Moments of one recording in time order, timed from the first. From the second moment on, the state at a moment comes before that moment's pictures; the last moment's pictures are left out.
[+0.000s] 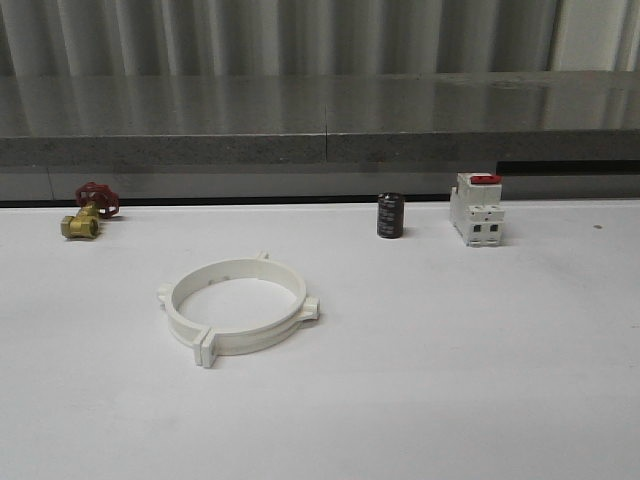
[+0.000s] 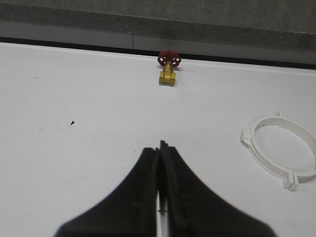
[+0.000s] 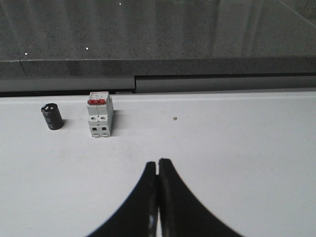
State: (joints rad) left arm -0.01 0.31 -0.47 -0.01 0.66 -0.07; right arm 0.04 0.45 -0.40 -0.20 0.27 0.24
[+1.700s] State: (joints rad) left arm -0.01 0.31 -0.47 -0.01 0.66 -0.07; right arm -0.04 -0.01 0.03 -0.01 0.11 0.02
